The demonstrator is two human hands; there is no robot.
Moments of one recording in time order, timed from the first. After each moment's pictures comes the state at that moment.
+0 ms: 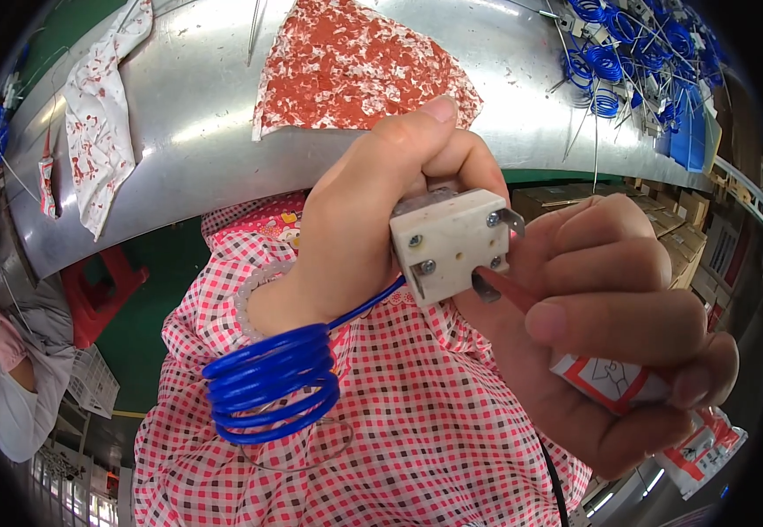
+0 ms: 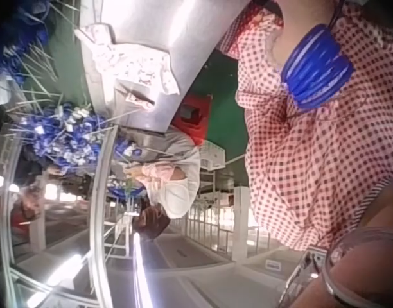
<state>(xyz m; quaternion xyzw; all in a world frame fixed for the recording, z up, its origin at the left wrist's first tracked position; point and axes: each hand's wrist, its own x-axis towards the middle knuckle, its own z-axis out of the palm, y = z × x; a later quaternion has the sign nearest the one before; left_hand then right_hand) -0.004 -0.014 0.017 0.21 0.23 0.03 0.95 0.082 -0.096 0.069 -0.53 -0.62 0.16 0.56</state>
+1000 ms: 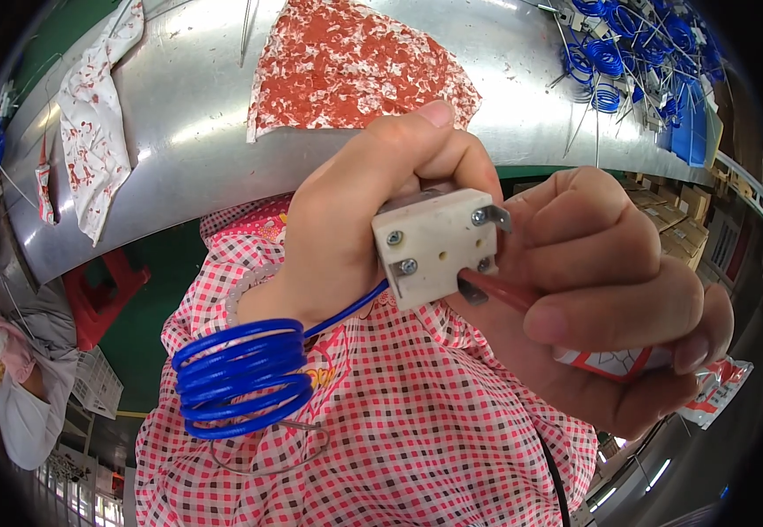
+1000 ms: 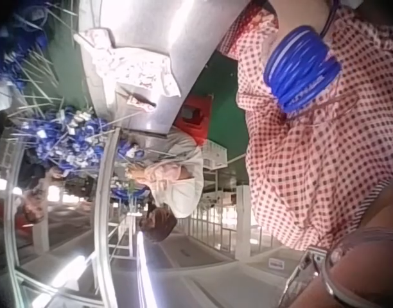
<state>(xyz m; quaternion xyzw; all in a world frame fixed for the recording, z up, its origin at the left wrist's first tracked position) -0.009 -0.006 0.017 0.18 0.22 -0.01 0.96 0.086 -0.093 0.044 -0.46 -0.55 0.14 0.69</state>
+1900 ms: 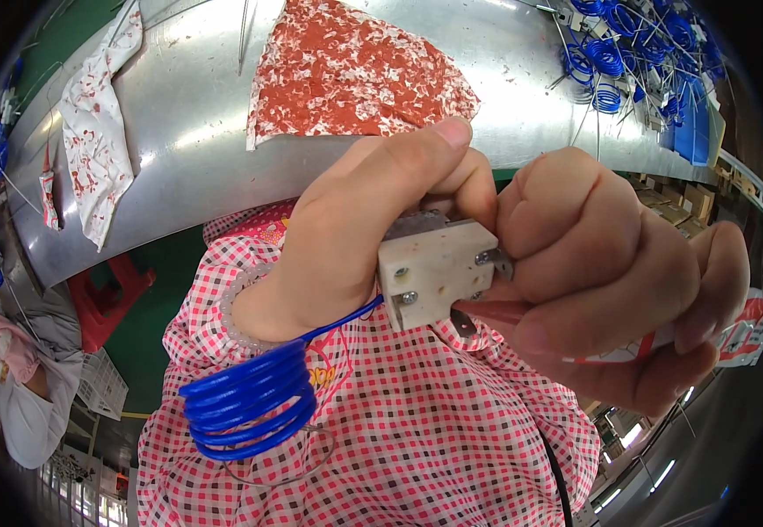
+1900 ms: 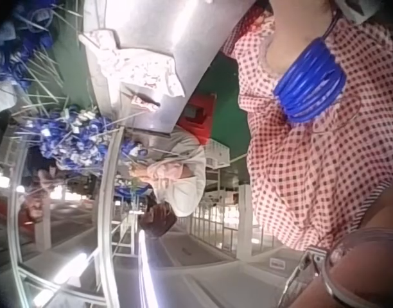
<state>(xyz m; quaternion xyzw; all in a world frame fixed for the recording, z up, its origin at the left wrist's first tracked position) -0.013 -0.007 0.007 0.27 0.13 0.04 0.95 0.091 -0.077 0.041 -0.30 -0.49 0.26 0.77</state>
